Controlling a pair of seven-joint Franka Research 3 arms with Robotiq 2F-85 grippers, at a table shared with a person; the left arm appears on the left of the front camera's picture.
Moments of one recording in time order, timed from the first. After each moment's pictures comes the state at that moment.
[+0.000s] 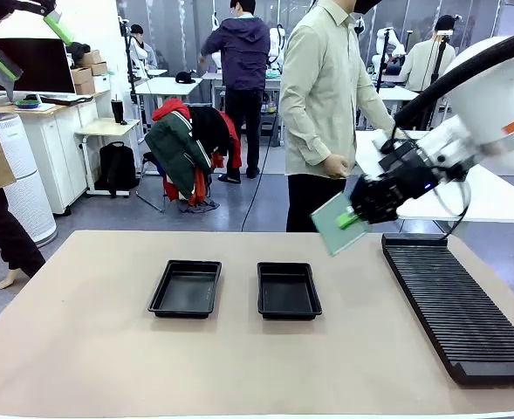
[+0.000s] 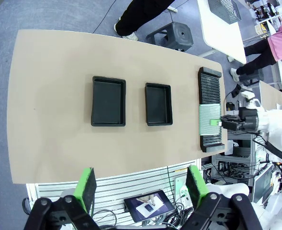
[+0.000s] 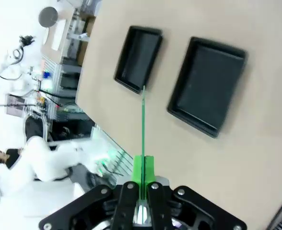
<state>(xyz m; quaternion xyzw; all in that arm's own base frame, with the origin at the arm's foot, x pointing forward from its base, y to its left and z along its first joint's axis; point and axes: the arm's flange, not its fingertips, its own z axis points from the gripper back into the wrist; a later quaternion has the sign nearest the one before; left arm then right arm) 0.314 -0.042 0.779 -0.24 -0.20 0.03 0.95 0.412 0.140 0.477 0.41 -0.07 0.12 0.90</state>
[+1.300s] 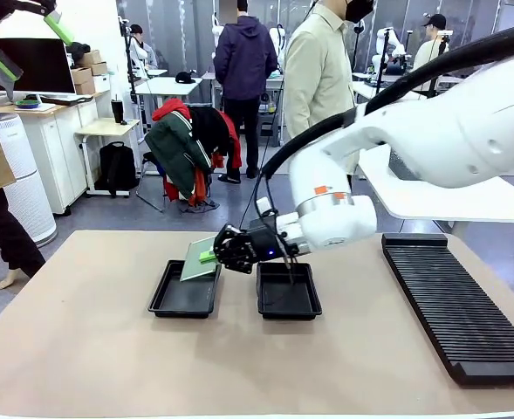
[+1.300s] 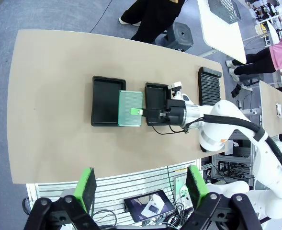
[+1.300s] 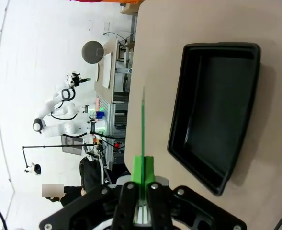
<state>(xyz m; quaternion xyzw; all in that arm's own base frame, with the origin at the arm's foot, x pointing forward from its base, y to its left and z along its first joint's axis) 0.314 -0.043 0.779 -0.24 -0.20 0.03 0.95 0.446 0.378 0.320 0.55 -0.07 0.01 0.83</state>
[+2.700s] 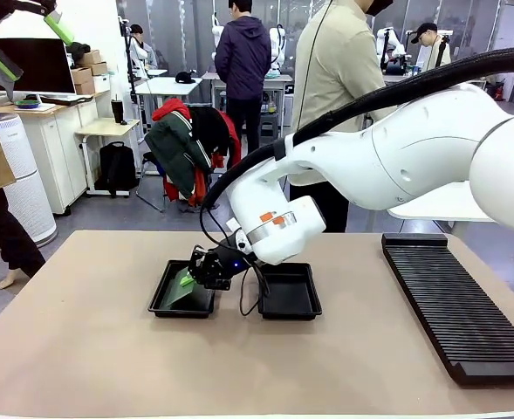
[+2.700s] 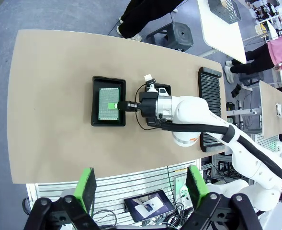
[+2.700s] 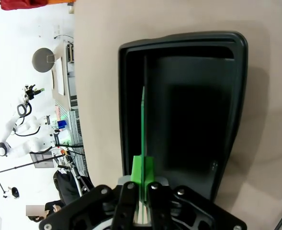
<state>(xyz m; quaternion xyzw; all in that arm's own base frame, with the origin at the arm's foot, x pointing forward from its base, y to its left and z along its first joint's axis) 0.314 -0.043 0.779 -0.24 -0.20 0.03 0.95 0.477 0.440 0.270 0.45 -0.02 -0.03 0.89</state>
